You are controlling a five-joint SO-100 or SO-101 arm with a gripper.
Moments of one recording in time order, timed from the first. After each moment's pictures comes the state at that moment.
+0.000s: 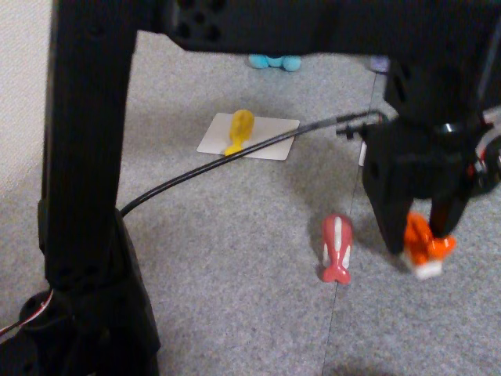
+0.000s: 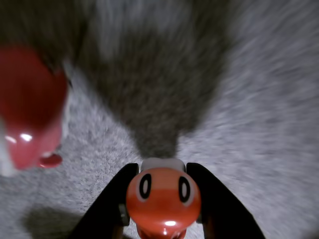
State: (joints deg) arm 55.2 68.6 83.1 74.2 7.4
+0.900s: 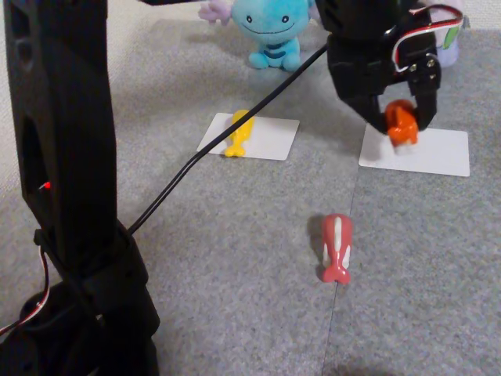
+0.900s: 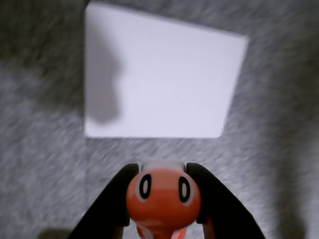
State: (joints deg) arm 38.8 72.4 83.3 53.0 44.9
